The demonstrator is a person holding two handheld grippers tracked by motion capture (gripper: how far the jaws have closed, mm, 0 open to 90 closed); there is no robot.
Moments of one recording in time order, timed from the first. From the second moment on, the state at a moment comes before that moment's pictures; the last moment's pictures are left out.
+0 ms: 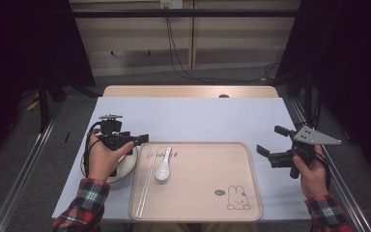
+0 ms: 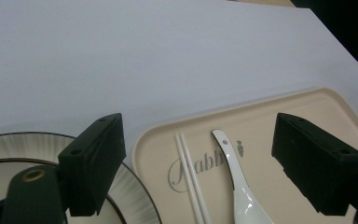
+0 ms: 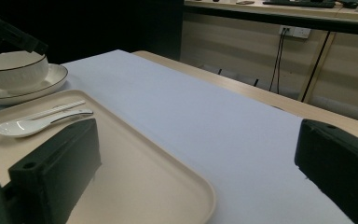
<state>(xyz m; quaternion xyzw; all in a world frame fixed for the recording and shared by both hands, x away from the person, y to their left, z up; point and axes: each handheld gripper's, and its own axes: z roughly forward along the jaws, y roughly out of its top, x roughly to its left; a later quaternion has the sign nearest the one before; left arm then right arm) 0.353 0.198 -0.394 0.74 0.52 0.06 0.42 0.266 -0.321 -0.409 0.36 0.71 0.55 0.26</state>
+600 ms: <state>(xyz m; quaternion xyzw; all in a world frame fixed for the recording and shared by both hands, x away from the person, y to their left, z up) 0.348 0.228 -0.385 0.75 0.52 0.09 0.41 0.265 -0.321 -0.408 0.35 0.71 0.55 0.26</state>
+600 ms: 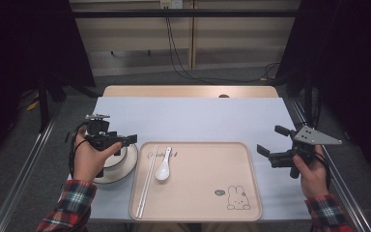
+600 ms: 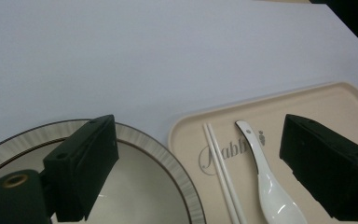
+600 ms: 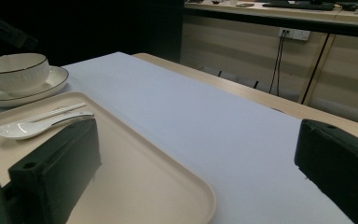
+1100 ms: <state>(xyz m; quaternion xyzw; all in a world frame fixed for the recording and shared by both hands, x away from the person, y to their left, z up) 0.341 0.253 -0.381 0.75 0.53 0.10 0.39 0.266 -0.320 -0.408 0.35 0.71 0.55 0.26</state>
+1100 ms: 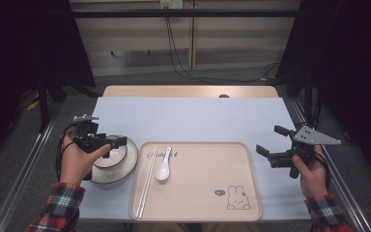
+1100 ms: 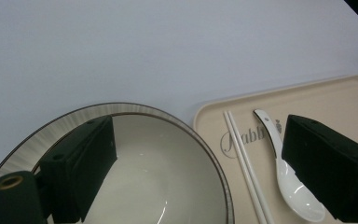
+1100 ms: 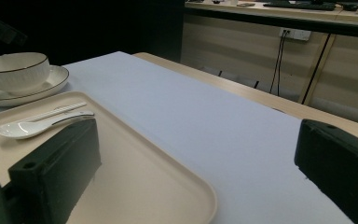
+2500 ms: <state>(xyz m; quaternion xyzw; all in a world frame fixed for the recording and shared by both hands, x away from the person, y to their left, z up) 0.332 0.303 -0.406 0.72 0.58 0.12 0.36 0.266 -0.318 -0.407 0.35 0.71 0.55 0.26</state>
